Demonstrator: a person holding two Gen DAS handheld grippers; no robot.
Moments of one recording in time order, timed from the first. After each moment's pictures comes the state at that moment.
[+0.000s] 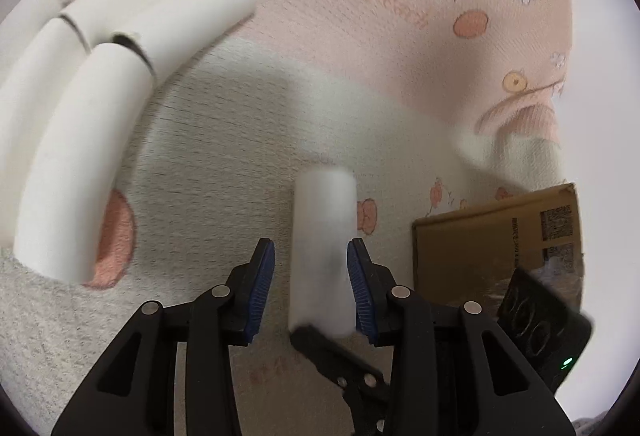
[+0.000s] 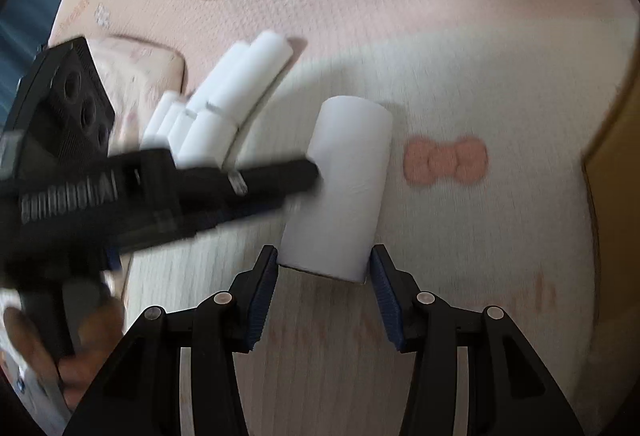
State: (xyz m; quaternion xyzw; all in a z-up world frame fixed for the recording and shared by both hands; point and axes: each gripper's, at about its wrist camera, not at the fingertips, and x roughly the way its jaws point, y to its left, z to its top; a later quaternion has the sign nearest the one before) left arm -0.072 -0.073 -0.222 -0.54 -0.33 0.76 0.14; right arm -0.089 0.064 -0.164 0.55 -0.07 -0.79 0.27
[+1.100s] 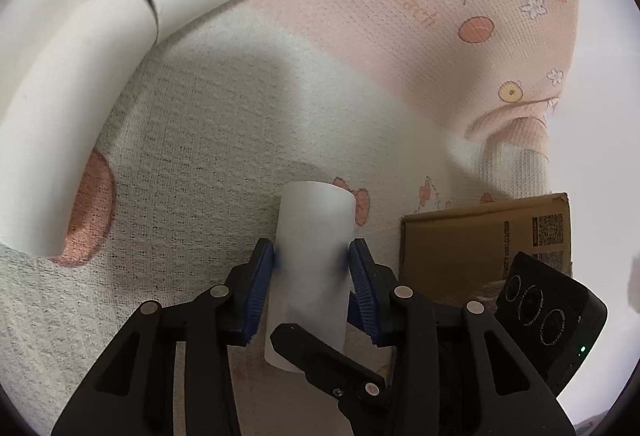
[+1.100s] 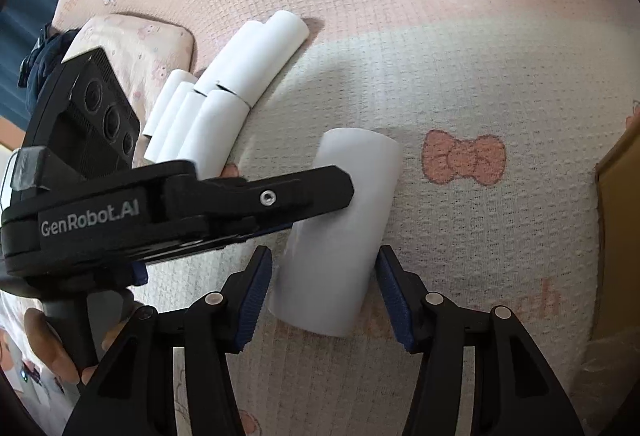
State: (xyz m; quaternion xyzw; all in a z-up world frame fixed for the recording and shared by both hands) left arm -0.071 -0.069 -0.232 -0.54 -0.38 0.73 0.16; right arm -0.097 0.051 -0.159 0.57 -0.04 -0.77 0.30
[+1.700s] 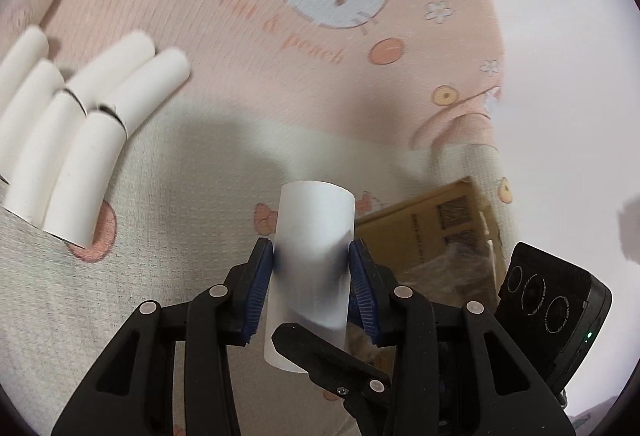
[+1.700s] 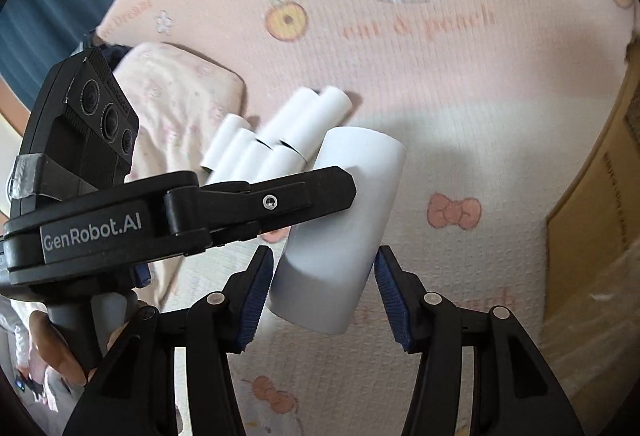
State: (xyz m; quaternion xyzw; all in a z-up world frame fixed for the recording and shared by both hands) left arm -0.036 -0.063 -0.126 -0.47 -0.33 0.80 0.18; right arm -0.065 0.058 -0.070 0.49 -0.04 -0.81 0.32
